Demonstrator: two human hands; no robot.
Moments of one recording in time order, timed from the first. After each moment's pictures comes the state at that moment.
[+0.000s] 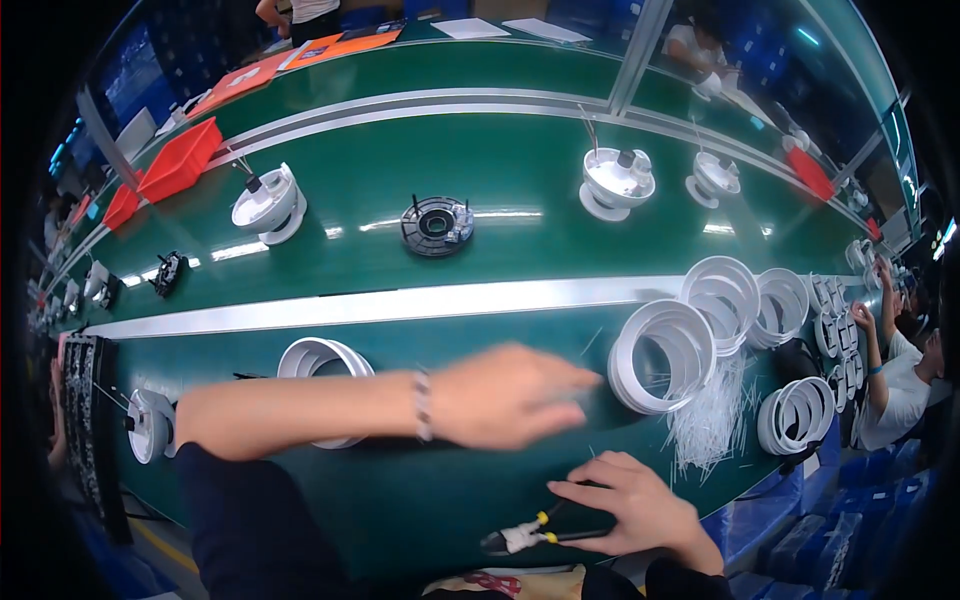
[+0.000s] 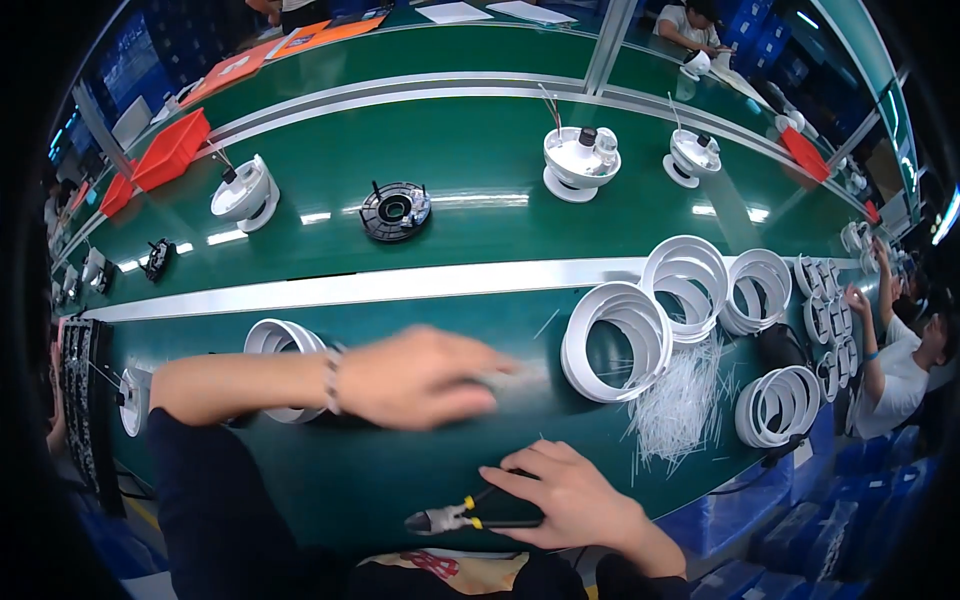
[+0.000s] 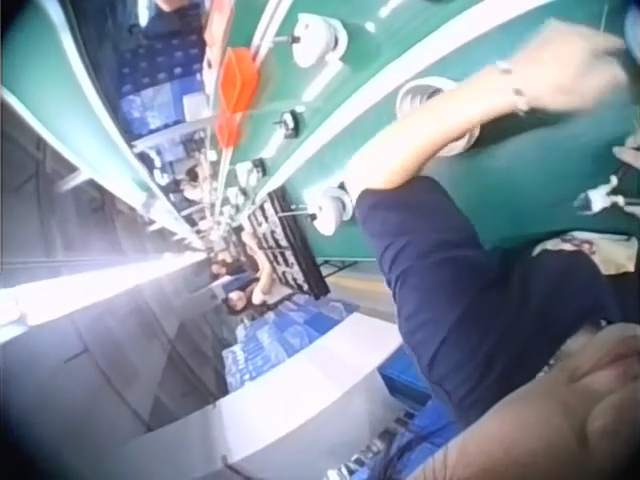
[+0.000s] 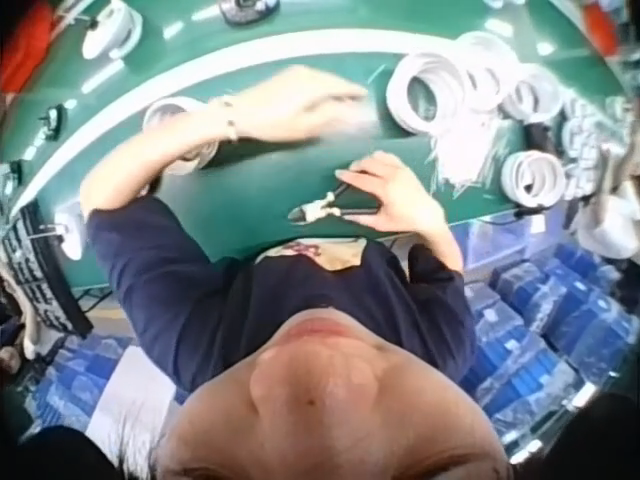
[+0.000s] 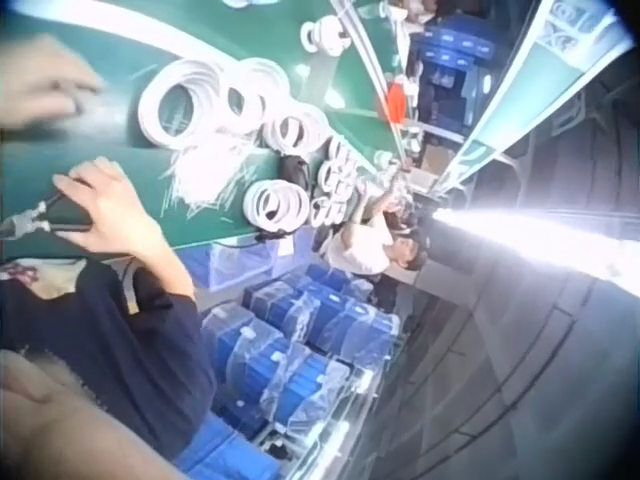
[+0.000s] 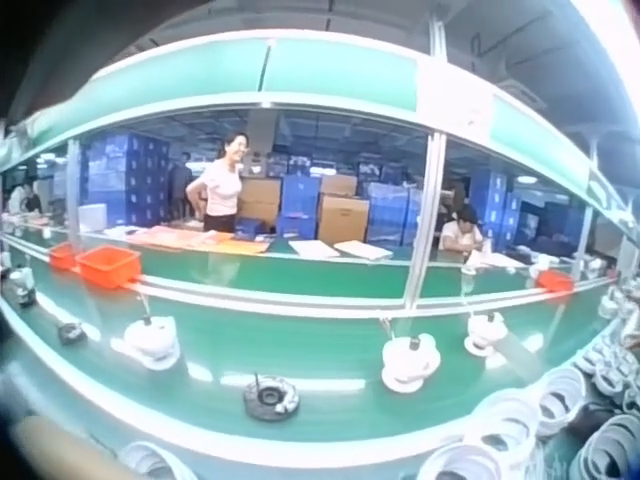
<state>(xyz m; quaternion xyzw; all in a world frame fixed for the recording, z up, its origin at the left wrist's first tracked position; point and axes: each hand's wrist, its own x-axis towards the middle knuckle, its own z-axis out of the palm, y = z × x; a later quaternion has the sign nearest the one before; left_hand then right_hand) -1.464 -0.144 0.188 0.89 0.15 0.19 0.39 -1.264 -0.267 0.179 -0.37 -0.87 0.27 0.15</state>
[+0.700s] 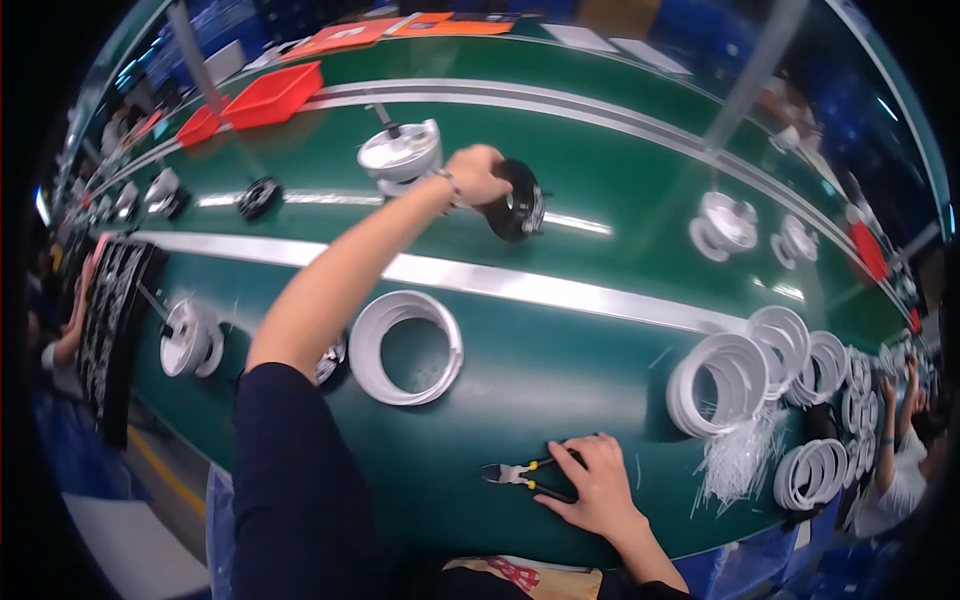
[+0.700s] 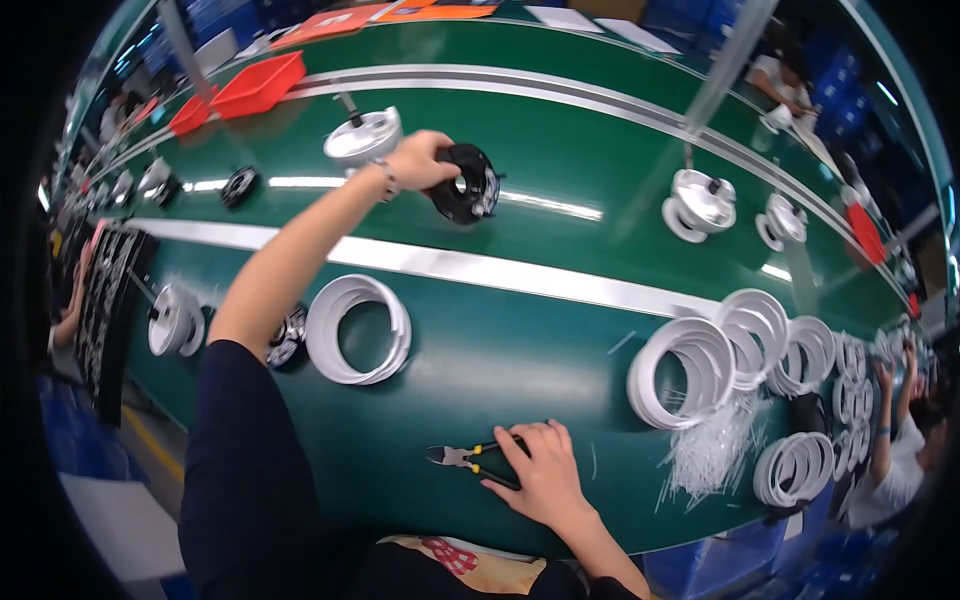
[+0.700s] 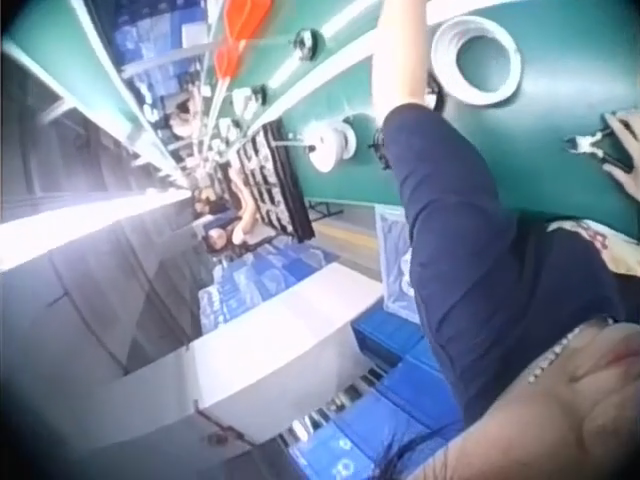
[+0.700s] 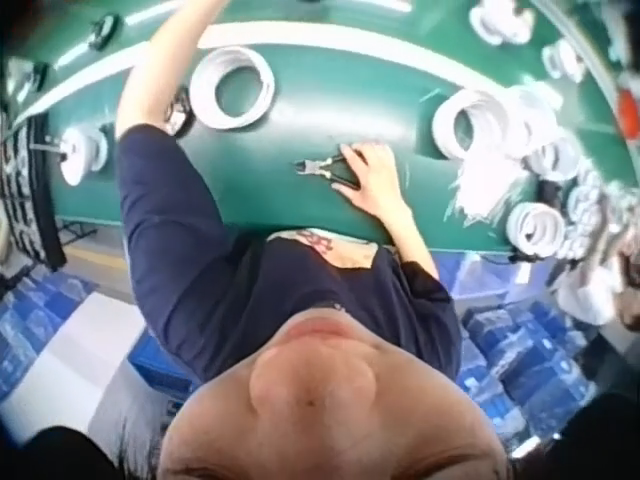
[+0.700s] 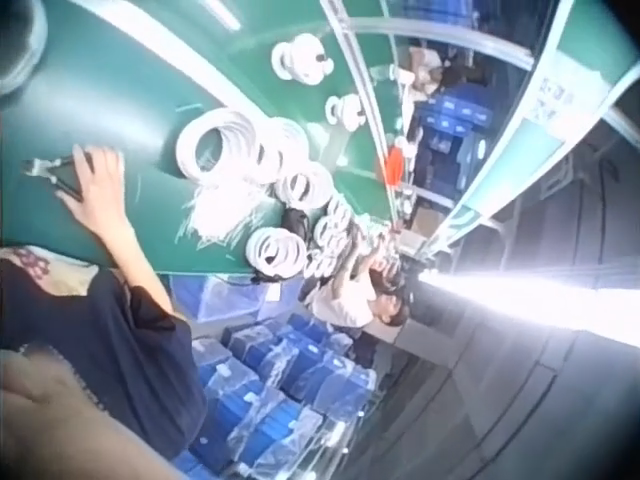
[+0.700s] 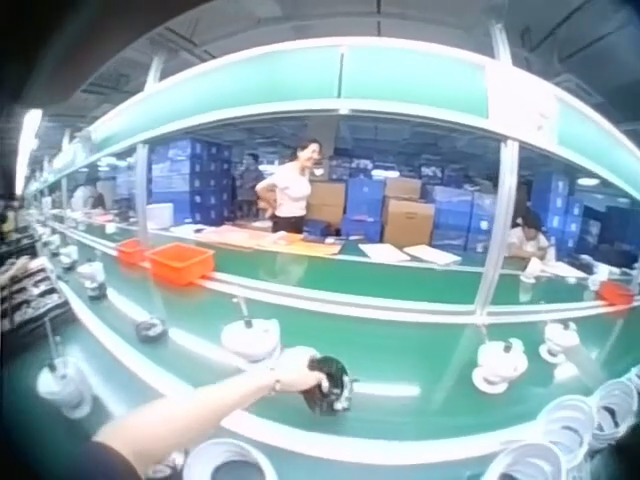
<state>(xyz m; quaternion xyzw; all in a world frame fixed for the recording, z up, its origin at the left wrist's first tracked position) -1.632 0.020 0.159 0.69 0.62 0.26 0.27 -1.356 -0.270 0.111 -0.40 -0.88 0.19 0.17</state>
